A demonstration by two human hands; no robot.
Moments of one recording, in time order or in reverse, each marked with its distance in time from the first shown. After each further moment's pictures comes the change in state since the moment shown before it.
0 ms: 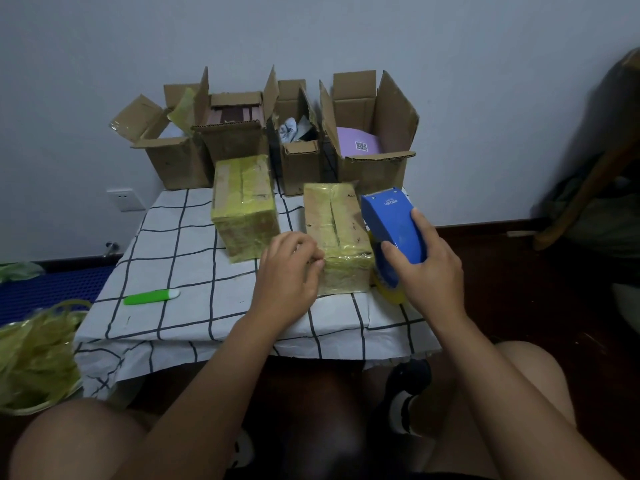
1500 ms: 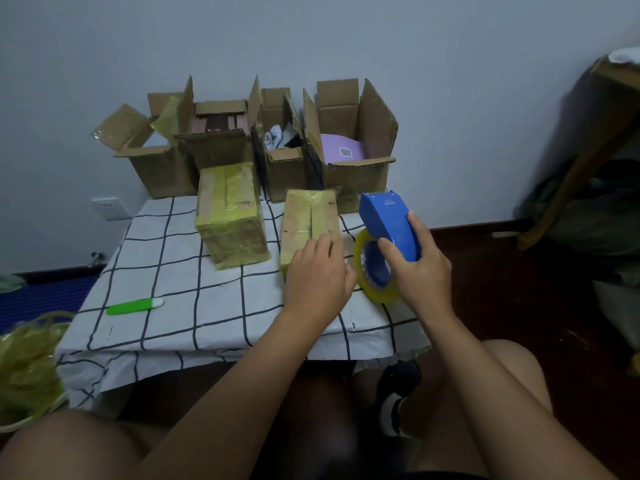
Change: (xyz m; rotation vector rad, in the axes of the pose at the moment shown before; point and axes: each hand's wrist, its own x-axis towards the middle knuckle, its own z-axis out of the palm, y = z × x) left_hand 0.021 0.062 0.031 0.381 -0.106 0.061; right_hand 0.007 0.011 -0.005 0.151 0.043 0.077
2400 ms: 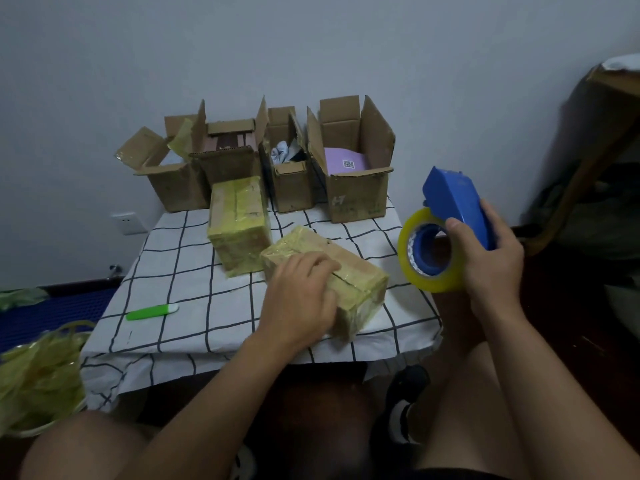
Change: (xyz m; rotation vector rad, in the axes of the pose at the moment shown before) left_hand -0.032 -0.020 -0.043 -0.200 -0.017 0.052; right_hand 0.010 -0.009 -0.069 0.397 0.261 0.042
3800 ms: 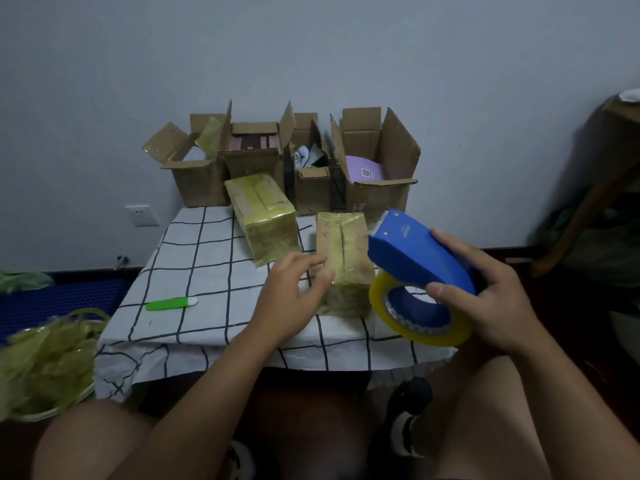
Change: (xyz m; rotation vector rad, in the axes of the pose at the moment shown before) left_hand -0.011 -0.033 -0.027 -0.467 0.022 -0.334; right_hand -0.049 -0.050 -0.006 -0.096 -0.723 -0.256
